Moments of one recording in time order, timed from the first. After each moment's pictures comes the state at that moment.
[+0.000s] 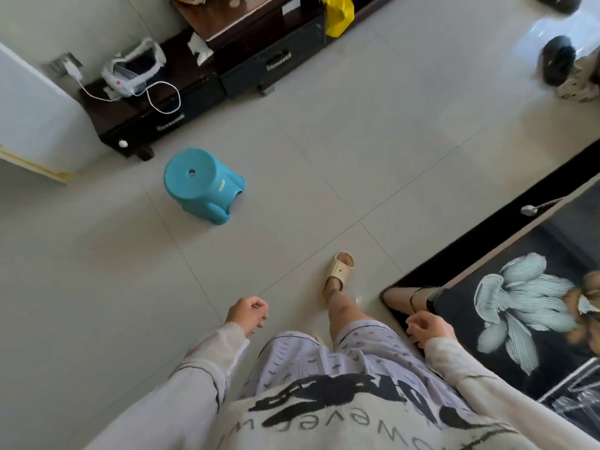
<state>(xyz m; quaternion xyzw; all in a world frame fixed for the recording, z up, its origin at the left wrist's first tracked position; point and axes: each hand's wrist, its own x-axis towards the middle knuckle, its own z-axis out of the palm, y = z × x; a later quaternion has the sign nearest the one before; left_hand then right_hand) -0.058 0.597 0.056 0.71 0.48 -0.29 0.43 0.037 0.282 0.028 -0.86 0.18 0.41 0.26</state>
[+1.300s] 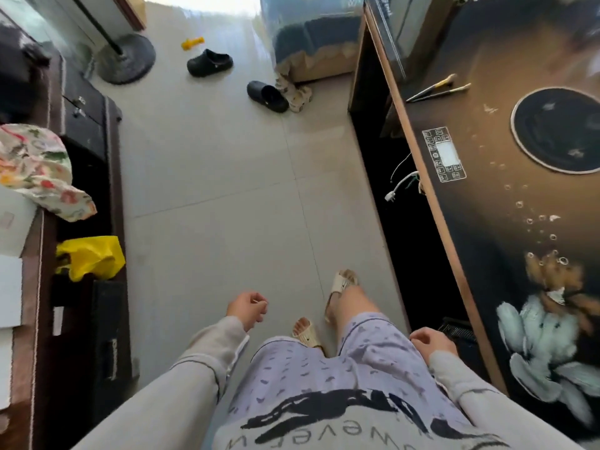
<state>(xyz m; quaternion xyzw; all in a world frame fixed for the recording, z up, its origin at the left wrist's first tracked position) 0.658 0.475 0.069 0.85 0.00 -0.48 0.22 0.385 0.285 0.049 -0.60 0.64 0.24 0.41</state>
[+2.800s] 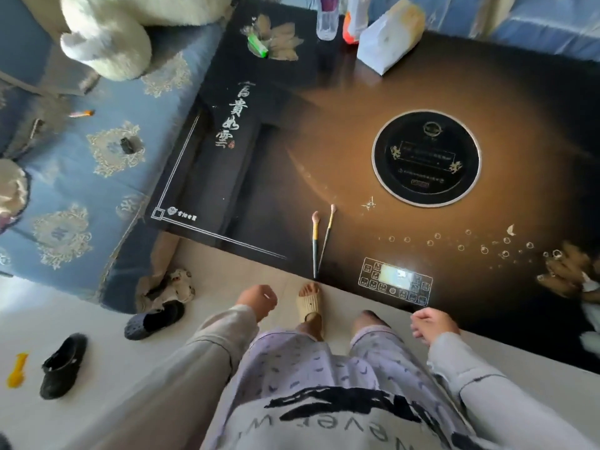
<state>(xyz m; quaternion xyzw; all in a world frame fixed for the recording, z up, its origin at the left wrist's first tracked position) 0.908 -0.181 0.056 0.68 -0.51 -0.48 -0.21 0.619 -0.048 0.048 -0.15 0.86 -0.04 0.48</state>
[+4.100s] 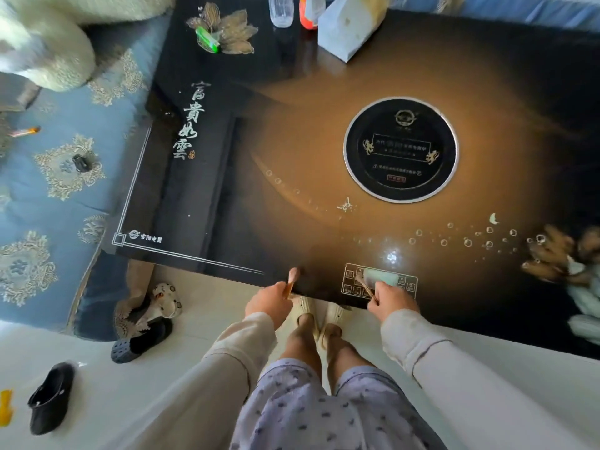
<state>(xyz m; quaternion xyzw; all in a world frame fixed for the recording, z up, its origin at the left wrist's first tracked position) 0.832 -0.197 0.037 0.61 -0.64 -0.39 -0.26 0.632 -0.112 0.037 -0.36 0.82 0.12 0.44</state>
